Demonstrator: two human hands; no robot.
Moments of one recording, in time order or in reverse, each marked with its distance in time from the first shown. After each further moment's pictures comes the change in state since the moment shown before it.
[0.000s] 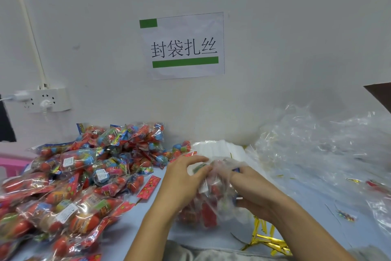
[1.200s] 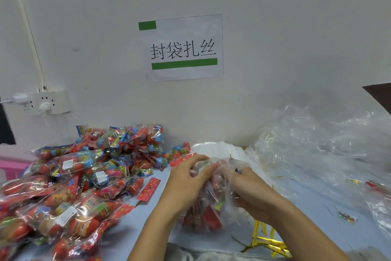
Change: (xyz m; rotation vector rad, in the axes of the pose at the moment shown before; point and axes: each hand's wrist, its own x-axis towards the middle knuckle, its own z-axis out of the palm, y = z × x) left_hand 0.004 -0.008 0.009 -0.127 -0.069 -0.044; right_hand 0.007 0.007 0.001 0.034 0.073 -0.041
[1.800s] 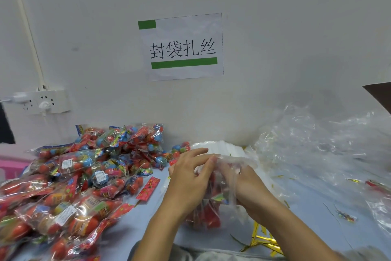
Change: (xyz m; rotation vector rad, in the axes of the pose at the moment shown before) left_hand -0.005 0.012 0.006 0.105 0.092 0.159; right_hand 0.006 0.008 0.007 -0.007 0.173 -0.033
